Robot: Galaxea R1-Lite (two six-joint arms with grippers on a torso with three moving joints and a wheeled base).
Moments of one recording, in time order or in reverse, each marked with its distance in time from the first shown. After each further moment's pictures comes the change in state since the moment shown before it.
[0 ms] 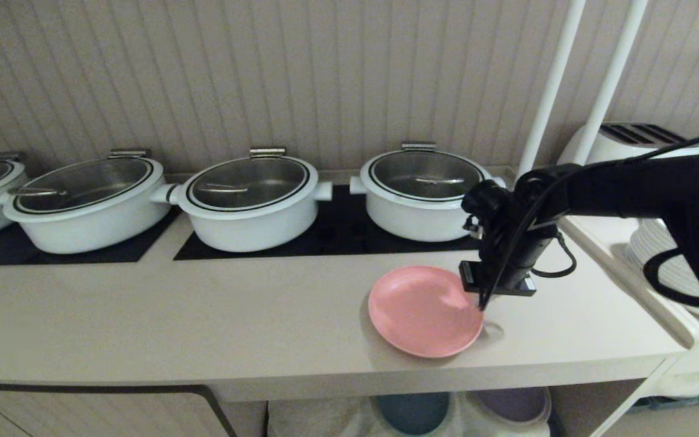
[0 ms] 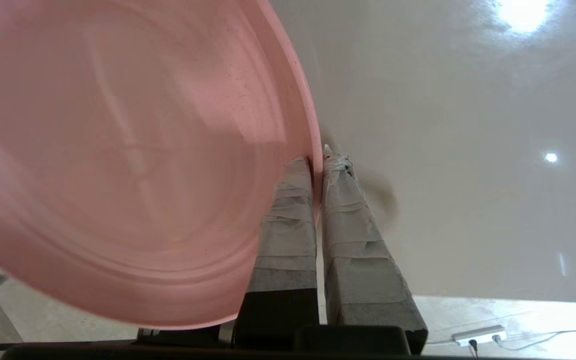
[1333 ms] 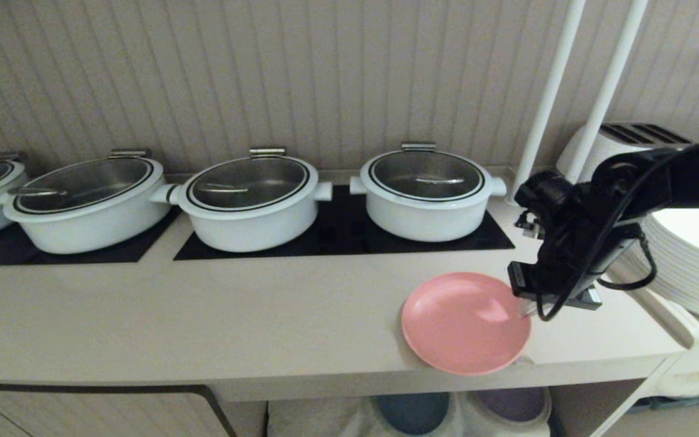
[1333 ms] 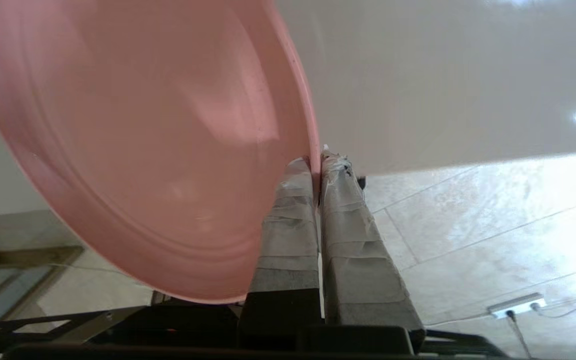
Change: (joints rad) left arm 0.000 0.000 0.000 0.000 0.000 0.000; right arm -0.073 -0.258 0.289 -0.027 0.006 0.072
